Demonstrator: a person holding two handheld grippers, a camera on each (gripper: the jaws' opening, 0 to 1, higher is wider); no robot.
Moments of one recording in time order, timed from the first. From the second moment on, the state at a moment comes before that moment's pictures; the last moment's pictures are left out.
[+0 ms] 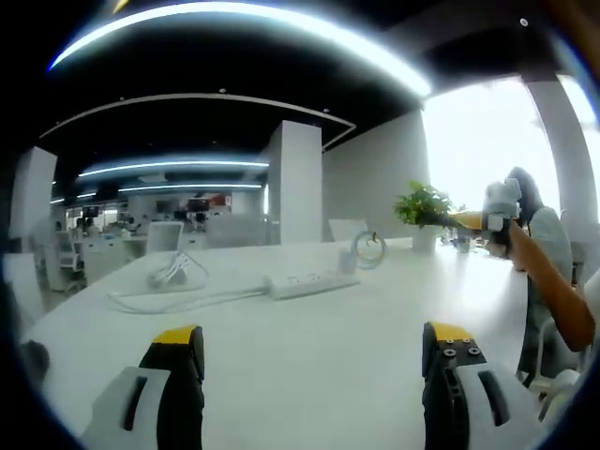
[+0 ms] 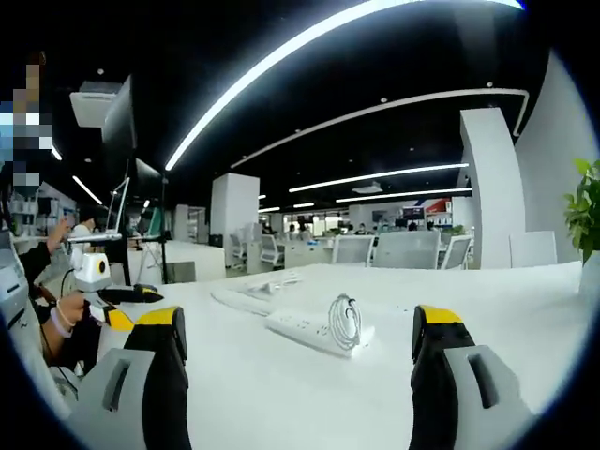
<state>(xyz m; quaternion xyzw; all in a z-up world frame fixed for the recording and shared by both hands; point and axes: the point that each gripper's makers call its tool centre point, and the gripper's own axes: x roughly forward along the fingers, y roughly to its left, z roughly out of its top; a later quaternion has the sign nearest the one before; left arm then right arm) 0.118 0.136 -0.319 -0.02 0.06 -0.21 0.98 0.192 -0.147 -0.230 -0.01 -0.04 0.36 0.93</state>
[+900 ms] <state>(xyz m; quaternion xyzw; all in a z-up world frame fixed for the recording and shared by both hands) 0.116 0.138 -0.318 -0.03 0.06 -0.21 0.98 0.158 -0.166 -0.272 0.00 -0.01 0.31 0.95</state>
